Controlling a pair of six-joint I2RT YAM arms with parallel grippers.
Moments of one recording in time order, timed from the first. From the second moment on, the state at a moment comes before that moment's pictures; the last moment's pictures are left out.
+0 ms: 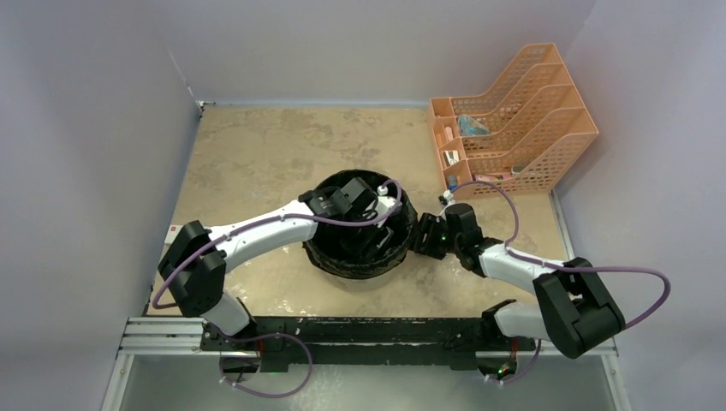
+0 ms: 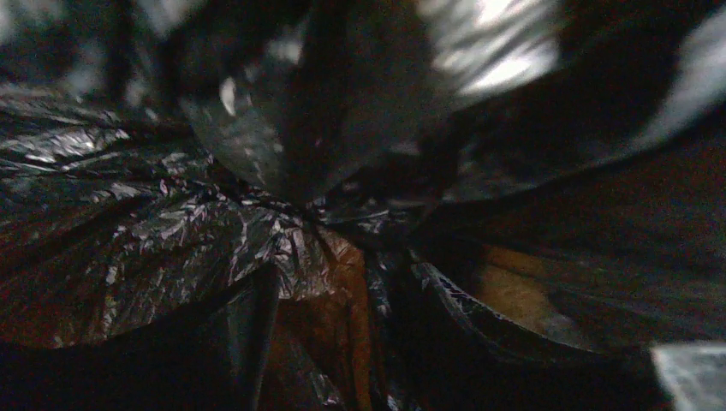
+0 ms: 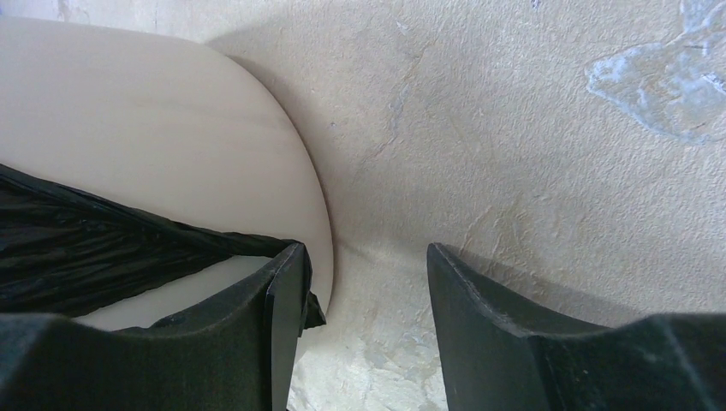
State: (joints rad) left arm -0.89 1.57 1.18 -0.67 0.33 -0.20; right arm 0.43 1.28 0.39 0.13 -0.30 0.77
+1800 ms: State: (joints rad) left arm -0.89 1.69 1.00 -0.49 0.48 -0.18; right arm 0.43 1.18 0.40 0.03 -0.29 0.78
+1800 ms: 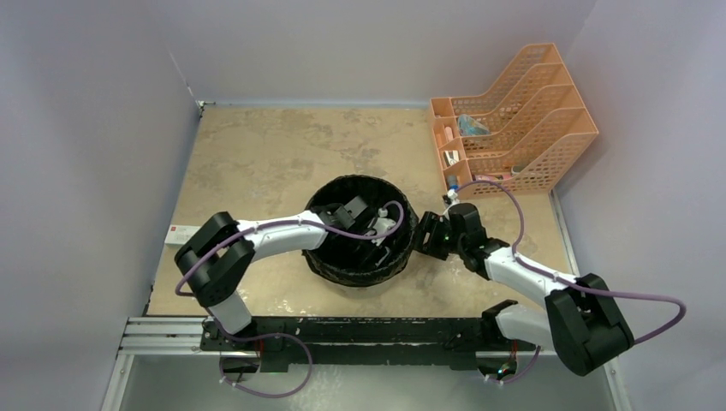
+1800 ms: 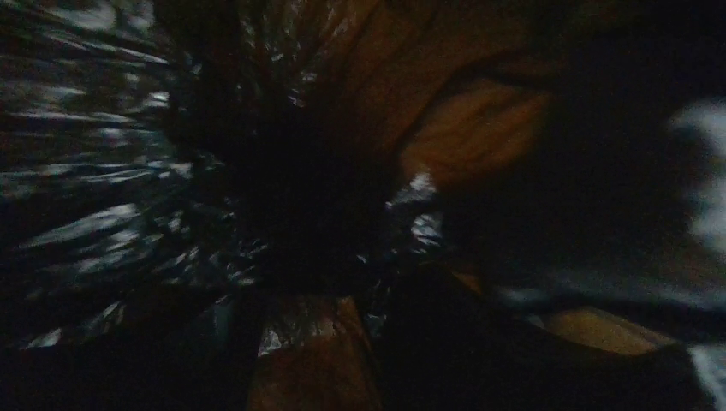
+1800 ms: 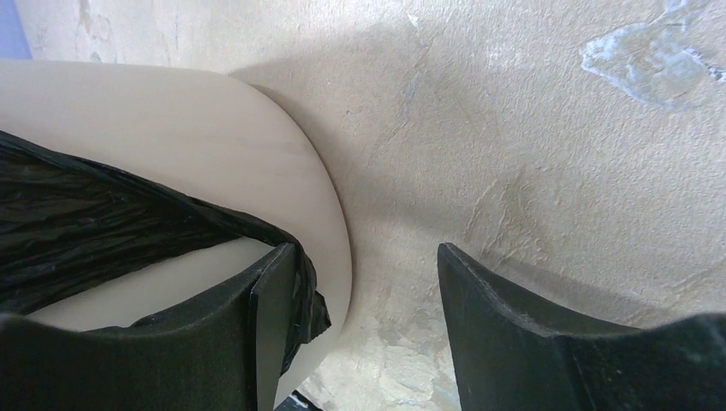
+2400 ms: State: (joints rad) left arm -0.89 1.37 1.11 -0.51 0.30 -0.18; right arm 0.43 1.13 0.40 0.00 -0.21 0.80
